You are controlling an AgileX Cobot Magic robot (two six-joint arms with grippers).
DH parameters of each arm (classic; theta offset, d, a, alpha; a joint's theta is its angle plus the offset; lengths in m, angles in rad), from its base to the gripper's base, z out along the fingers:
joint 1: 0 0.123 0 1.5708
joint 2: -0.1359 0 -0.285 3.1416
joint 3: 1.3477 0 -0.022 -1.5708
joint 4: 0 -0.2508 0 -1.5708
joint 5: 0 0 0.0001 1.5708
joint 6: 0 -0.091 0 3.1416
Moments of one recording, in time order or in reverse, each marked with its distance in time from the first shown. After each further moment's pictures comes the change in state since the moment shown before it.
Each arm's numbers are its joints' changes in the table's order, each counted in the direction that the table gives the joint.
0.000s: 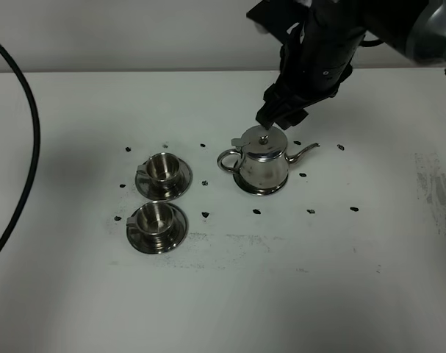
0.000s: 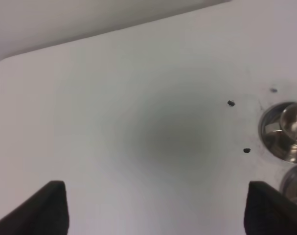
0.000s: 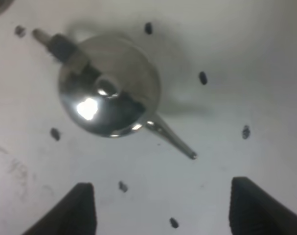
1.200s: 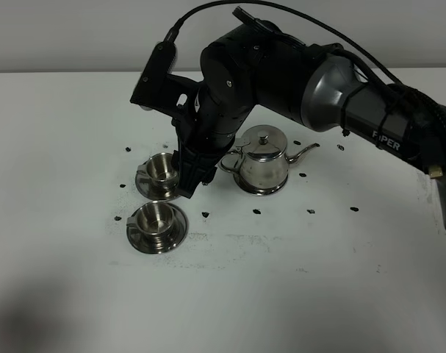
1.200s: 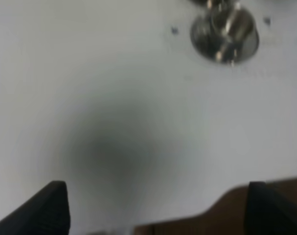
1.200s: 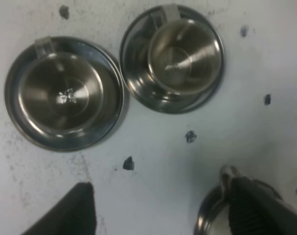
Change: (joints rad) left arm 0.000 0.697 0.445 0.251 -0.402 0.002; right arm 0.219 -0.119 0.018 -0.110 0.234 0.291
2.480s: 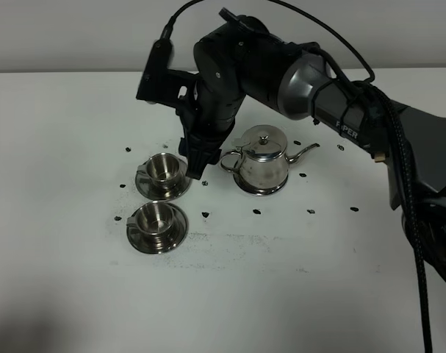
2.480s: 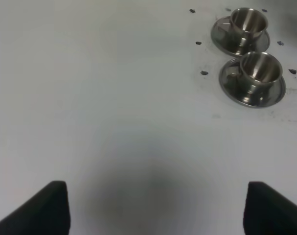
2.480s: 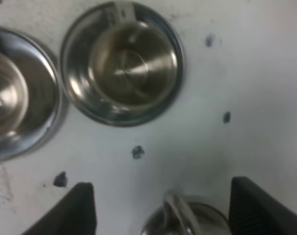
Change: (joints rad) left arm 0.152 0.326 0.073 0.006 -0.005 -0.009; right arm -0.060 -0.163 -0.204 0.061 -0.051 0.093
